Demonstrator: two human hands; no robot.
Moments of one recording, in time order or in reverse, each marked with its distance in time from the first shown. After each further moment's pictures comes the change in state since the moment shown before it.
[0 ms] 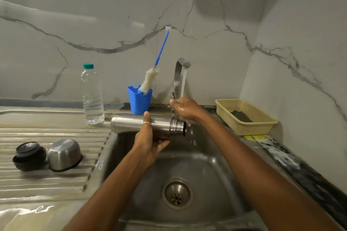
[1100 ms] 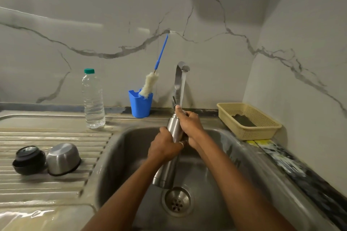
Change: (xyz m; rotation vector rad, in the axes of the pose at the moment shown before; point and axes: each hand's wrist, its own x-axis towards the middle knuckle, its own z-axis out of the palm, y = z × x) left_hand 0.016 -0.028 0.017 1.456 -0.044 0.417; right_hand -0.019 0.021 0.037 0.729 0.217 0.303
